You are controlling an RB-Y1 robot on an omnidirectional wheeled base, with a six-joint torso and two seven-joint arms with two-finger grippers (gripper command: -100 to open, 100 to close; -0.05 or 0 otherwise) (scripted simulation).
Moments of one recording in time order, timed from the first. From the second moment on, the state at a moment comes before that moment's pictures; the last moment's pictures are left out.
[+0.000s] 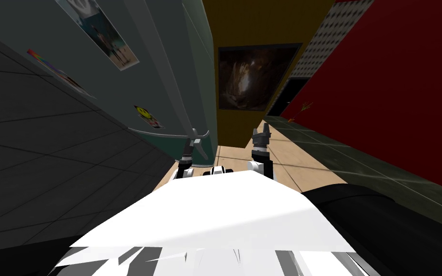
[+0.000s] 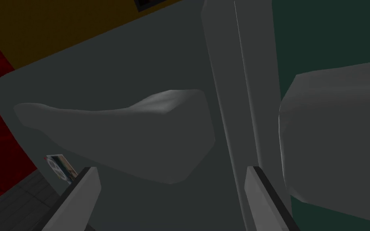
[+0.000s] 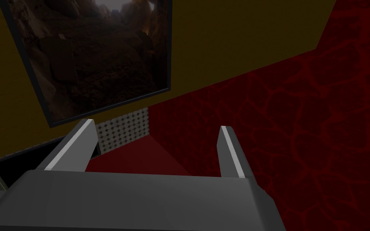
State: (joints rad) left arm 0.33 0.14 -0.08 -1.77 -0.09 -0.71 -0.04; right arm 0.50 0.02 -0.04 -2.36 -0.11 -0.36 0.06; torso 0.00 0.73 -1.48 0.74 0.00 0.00
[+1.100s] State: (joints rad) left arm 0.43 0.29 0.00 -2.00 -0.06 -0.44 -0.01; right arm 0.50 0.02 -0.04 -2.36 -0.11 -0.36 0.06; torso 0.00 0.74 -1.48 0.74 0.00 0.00
